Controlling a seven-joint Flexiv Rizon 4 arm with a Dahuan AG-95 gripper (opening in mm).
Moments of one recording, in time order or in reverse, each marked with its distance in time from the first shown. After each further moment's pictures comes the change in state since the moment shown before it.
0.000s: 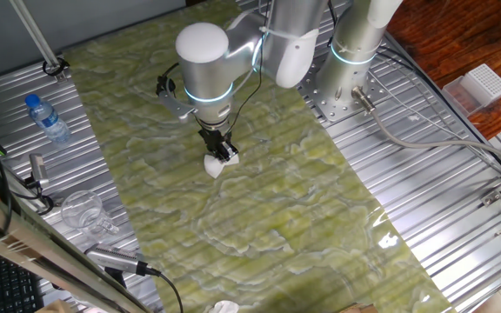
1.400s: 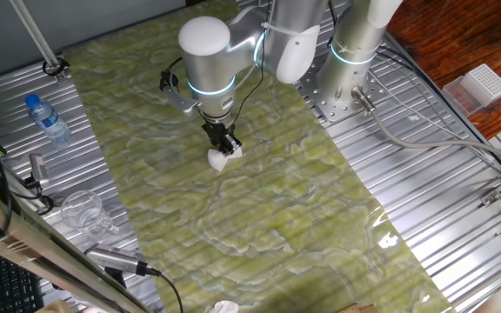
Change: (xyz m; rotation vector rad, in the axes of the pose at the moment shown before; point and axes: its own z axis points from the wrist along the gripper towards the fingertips) arm 0.025 -0.011 0.003 0.000 0.012 -0.026
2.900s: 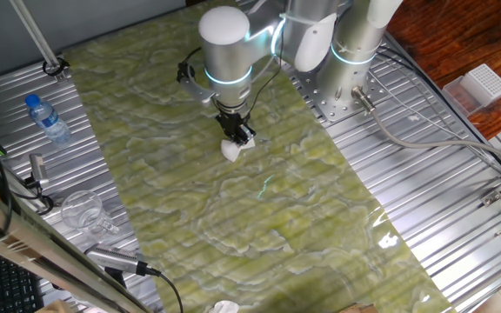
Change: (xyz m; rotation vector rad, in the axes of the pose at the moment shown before) arm 0.047 0.003 -0.003 -0.007 0.026 -0.042
